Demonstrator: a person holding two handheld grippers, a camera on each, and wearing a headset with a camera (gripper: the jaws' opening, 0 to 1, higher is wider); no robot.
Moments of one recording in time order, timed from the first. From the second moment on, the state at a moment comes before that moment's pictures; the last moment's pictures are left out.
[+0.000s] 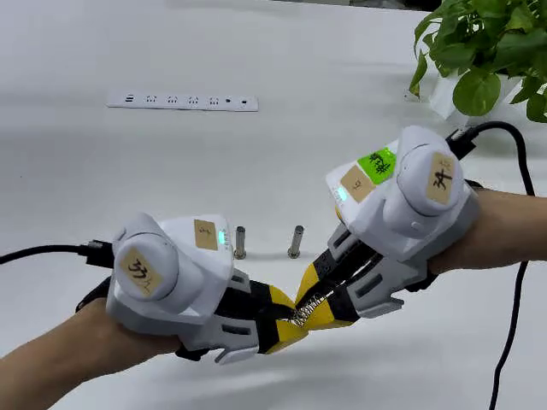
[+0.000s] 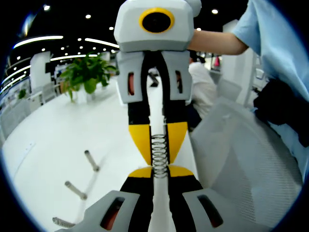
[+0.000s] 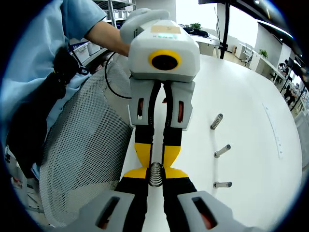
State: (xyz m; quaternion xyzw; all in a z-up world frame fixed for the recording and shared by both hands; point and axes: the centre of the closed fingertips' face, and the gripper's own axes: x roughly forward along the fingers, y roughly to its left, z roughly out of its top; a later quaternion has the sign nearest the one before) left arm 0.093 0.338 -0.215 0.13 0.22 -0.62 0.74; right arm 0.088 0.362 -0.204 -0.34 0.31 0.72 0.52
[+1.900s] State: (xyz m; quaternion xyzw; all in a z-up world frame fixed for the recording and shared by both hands) left arm 0.140 0.483 -0.228 0.04 0.24 -0.36 0.90; right arm 0.157 0.384 -0.211 -0.42 0.31 0.68 0.51
